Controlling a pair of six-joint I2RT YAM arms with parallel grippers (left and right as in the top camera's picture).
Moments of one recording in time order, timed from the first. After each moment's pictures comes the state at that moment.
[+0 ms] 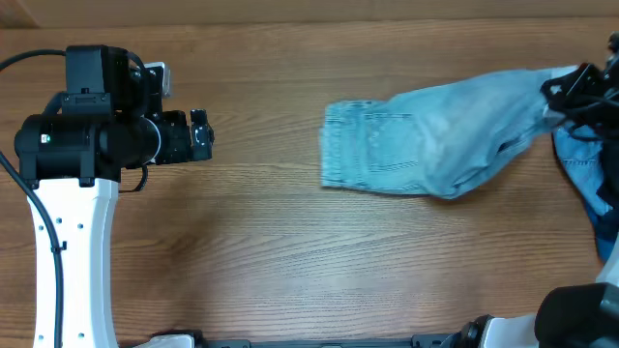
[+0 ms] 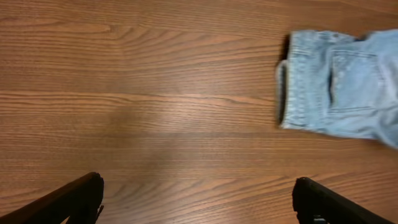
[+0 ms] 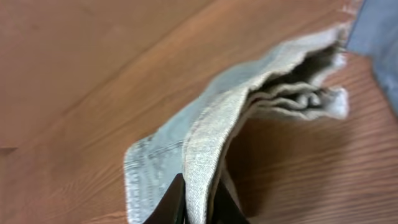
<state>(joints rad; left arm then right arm) 0.02 1.44 1.71 -1.36 0.18 -0.10 -0.45 1.61 1.72 -1.05 -0.51 0.19</state>
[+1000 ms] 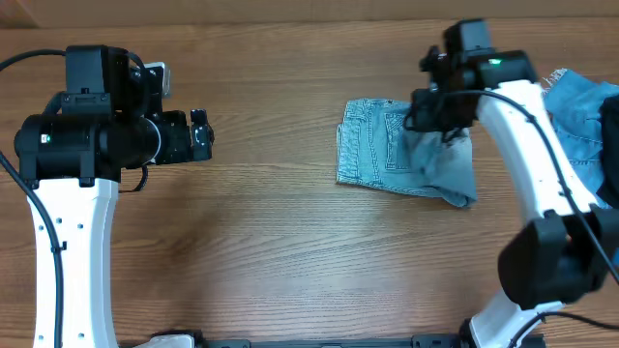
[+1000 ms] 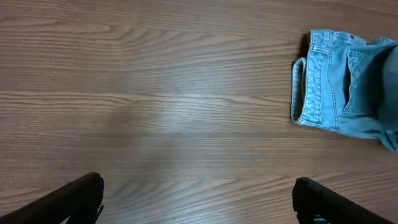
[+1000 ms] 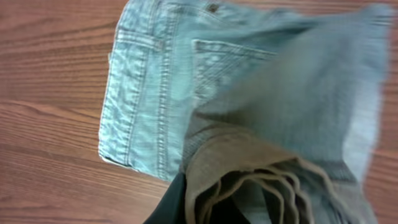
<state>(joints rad) 0.02 1.44 1.71 -1.36 0.18 -0.10 0.16 1.88 1.71 -1.14 -0.16 0.08</state>
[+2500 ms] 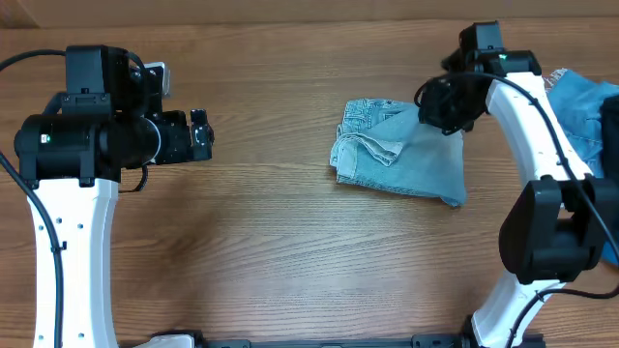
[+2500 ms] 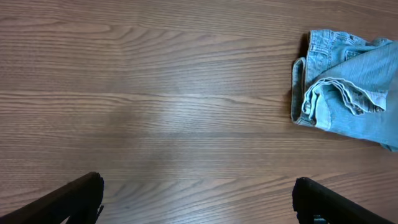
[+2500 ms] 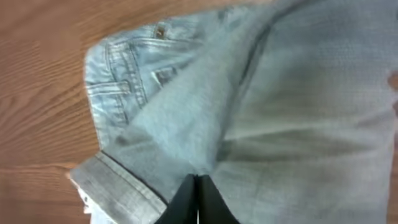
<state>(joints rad) 0.02 1.44 1.71 -1.36 0.18 -0.10 0.03 1.99 1.71 -1.07 -0.29 0.33</state>
